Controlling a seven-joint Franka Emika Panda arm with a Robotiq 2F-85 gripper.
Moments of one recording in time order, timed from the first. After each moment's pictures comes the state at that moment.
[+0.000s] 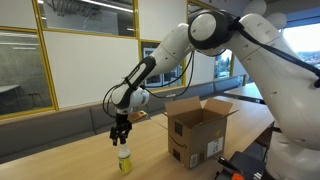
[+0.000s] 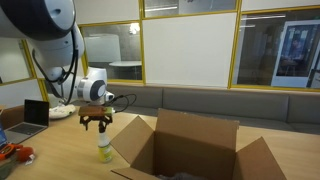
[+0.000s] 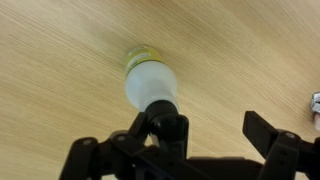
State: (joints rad) arm 0.10 0.63 0.23 -1.81 0.06 2.49 -0.26
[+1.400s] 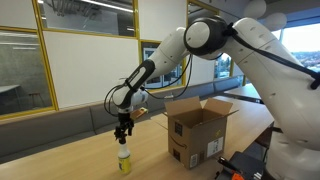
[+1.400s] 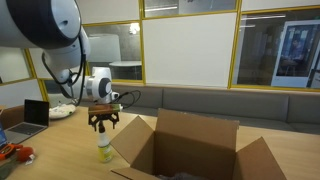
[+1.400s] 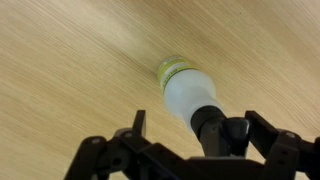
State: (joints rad) arm 0.11 0.69 0.17 -1.70 -0.05 2.38 -0.26
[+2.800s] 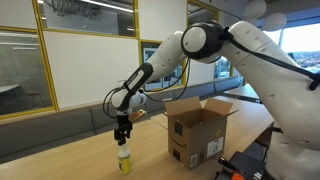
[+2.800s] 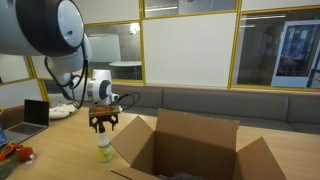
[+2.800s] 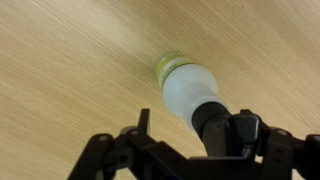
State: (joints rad) arm 0.12 0.73 0.17 -1.66 -0.05 2.38 -0.26
